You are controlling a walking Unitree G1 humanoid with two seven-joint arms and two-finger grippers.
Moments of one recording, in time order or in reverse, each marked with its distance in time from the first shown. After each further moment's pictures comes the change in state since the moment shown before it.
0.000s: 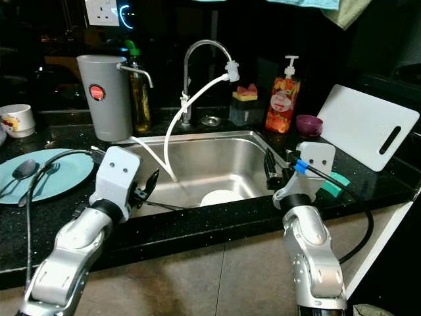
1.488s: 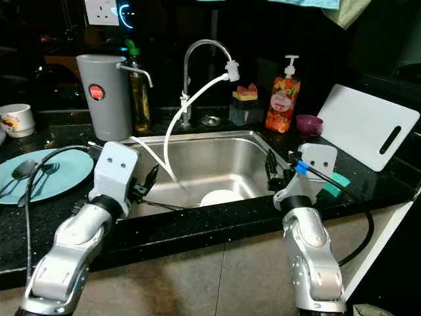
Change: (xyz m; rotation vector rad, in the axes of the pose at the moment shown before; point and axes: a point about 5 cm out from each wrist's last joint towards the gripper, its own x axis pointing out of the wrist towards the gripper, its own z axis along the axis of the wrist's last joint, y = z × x) left arm 0.004 0.002 0.006 -0.018 -0.022 0.010; right arm -0.003 0.000 -0.001 0.003 0.002 -0.023
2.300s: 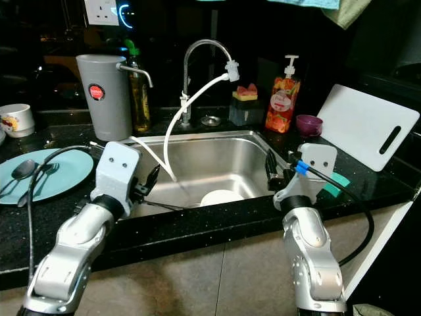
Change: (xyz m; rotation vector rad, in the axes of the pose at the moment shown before) left arm 0.001 -0.001 -0.001 -0.003 0.003 -0.001; right arm 0.000 0.000 0.000 -0.002 0.000 0.003
